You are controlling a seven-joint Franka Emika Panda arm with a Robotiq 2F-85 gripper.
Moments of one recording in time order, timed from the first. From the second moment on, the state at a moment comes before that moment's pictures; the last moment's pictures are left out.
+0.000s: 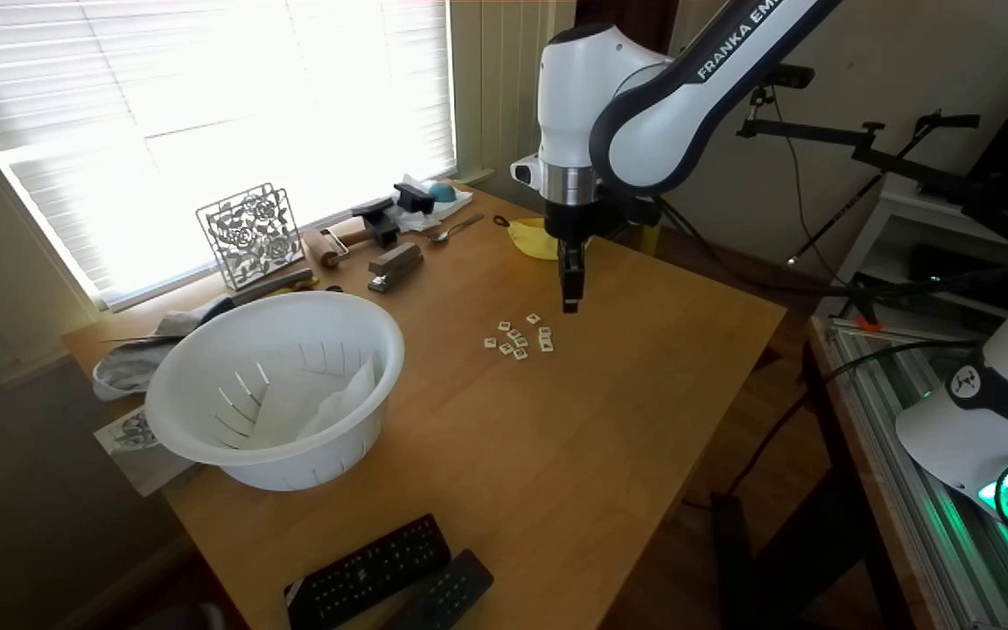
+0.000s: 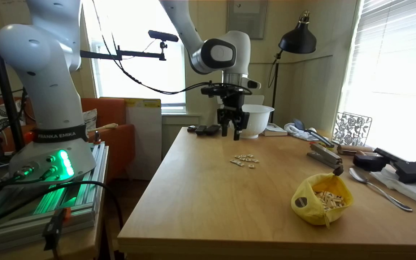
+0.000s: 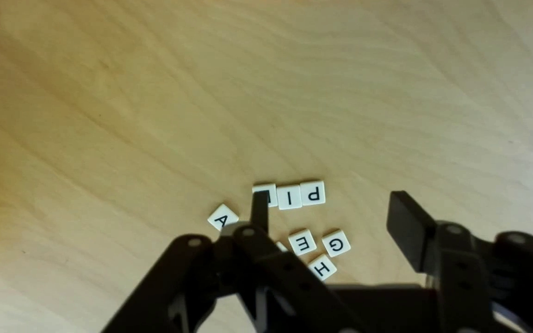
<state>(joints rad) -0.13 0.27 -0.04 -2.25 -0.10 2.48 -0.29</state>
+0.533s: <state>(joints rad) -0.15 0.36 -0.08 -2.23 -0.10 2.68 -0.28</state>
